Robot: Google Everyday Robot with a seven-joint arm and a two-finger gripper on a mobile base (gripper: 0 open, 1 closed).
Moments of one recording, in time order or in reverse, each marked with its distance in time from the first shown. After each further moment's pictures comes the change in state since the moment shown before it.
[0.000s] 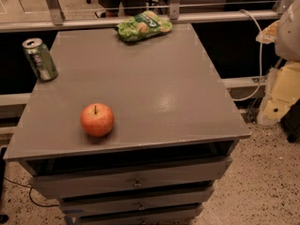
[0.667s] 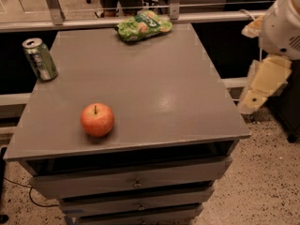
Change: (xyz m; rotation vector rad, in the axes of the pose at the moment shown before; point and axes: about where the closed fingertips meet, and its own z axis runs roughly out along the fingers) arm -0.028 -0.018 0.011 0.025 -0.098 -0.003
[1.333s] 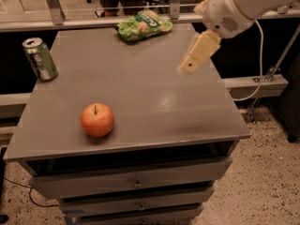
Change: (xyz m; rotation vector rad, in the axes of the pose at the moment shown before) arm -0.106 -0.077 0.055 0.056 -0.329 0.017
